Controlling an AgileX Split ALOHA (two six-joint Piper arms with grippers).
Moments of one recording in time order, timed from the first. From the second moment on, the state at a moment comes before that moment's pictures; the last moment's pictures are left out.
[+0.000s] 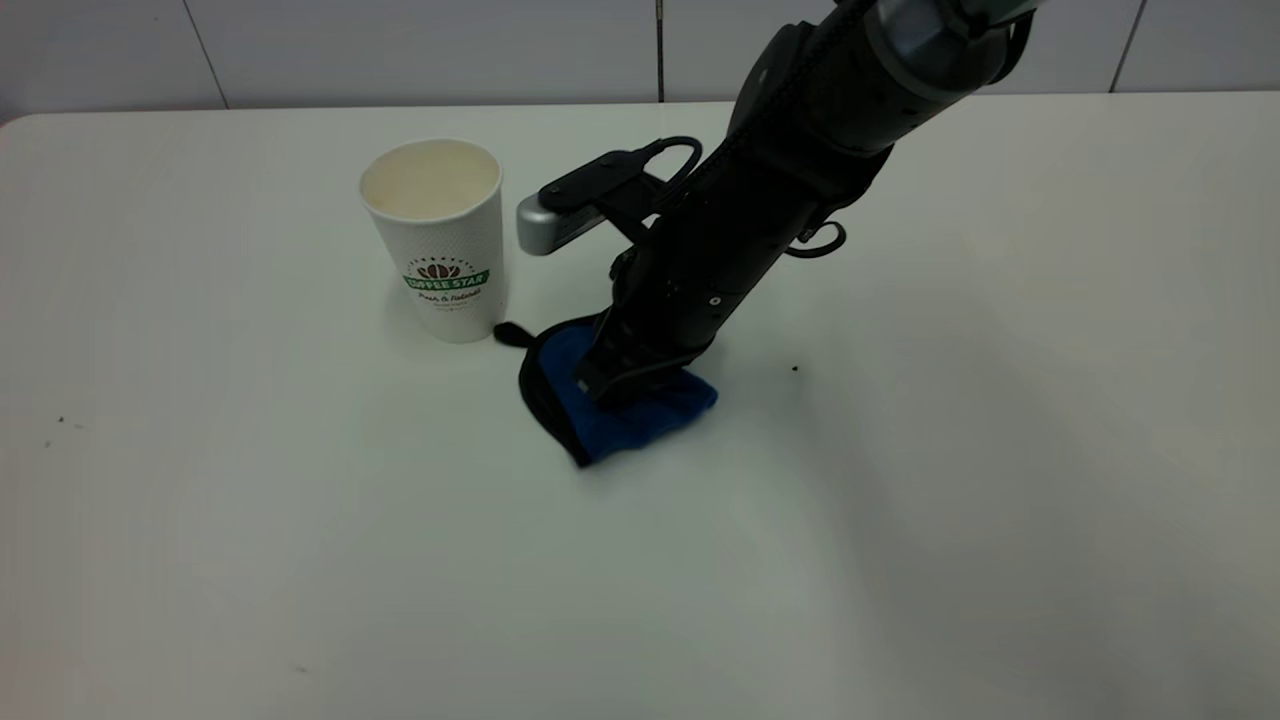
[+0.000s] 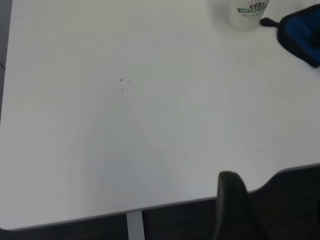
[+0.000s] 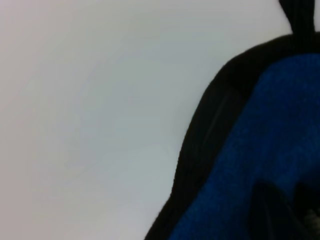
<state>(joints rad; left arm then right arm) -0.01 -0.02 -0.49 -0.06 1.14 0.15 0.49 2.61 -1.70 0.79 0.44 -1.04</state>
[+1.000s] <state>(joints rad) -0.01 -0.02 -0.49 -0.06 1.14 0.15 0.14 2.60 -1.70 0.53 0.33 -0.75</state>
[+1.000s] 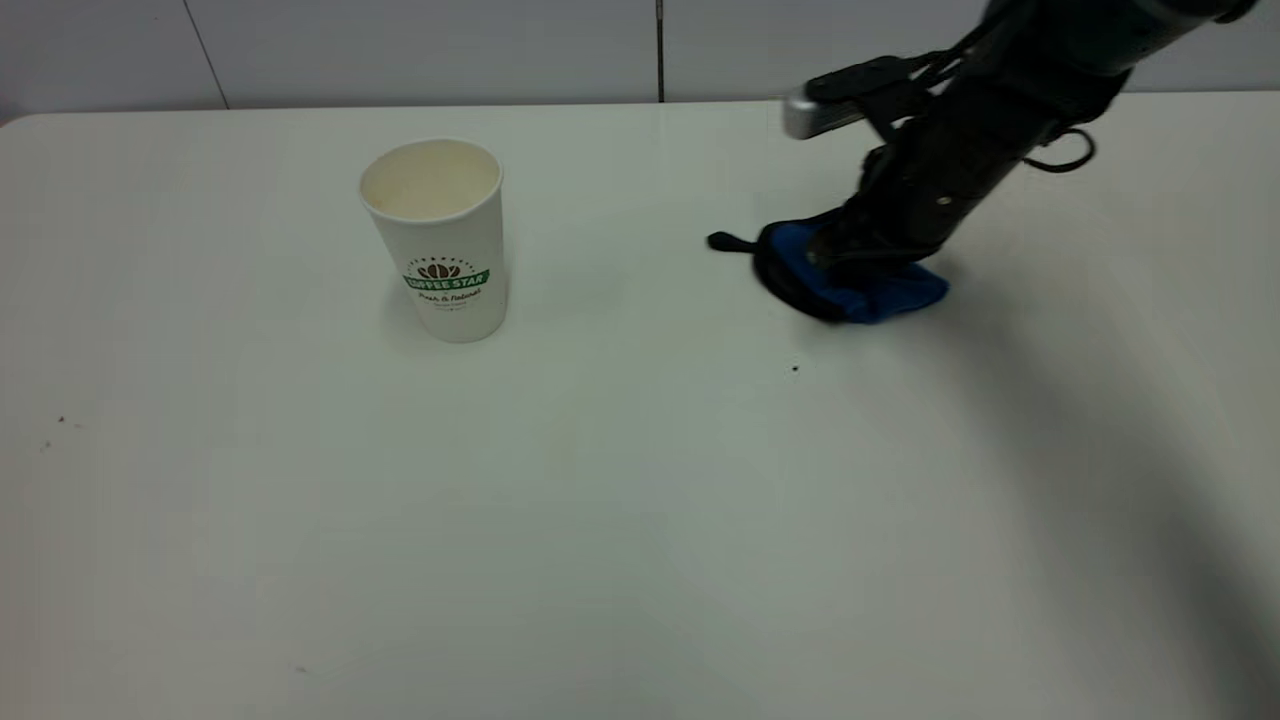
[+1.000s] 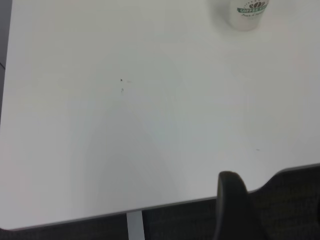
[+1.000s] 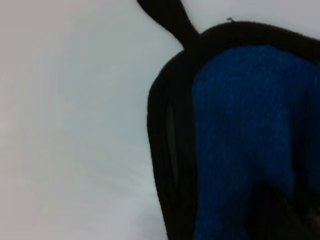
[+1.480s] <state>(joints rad) -0.01 -0.02 -0.49 -0.06 1.14 0.15 -0.08 2.58 -1.70 0.44 0.57 -0.53</state>
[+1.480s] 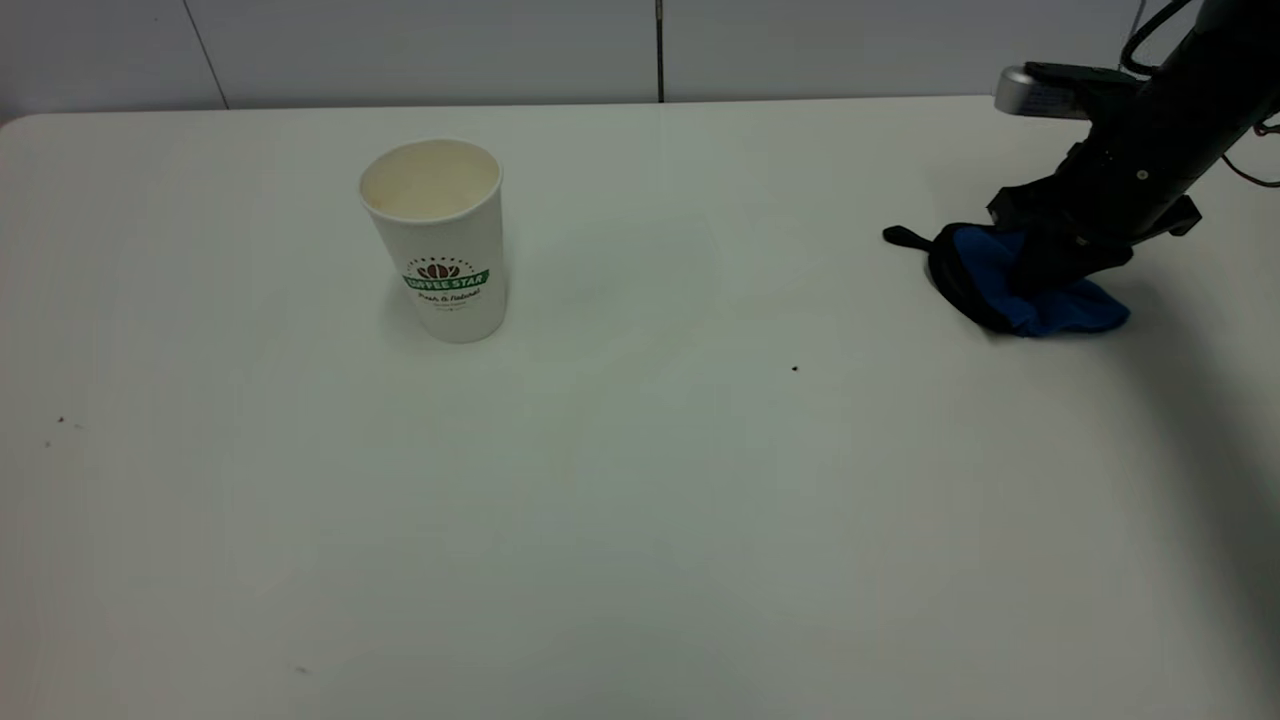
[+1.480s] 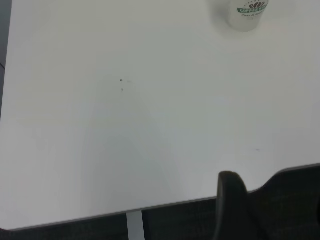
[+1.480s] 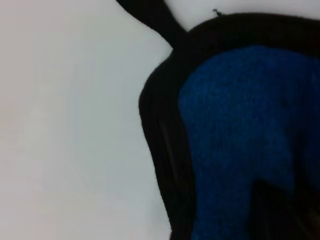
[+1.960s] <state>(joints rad) -0.01 -0.02 -0.49 -0.06 1.14 0.15 -0.08 2.39 -1.69 0.22 0.79 -0.32</state>
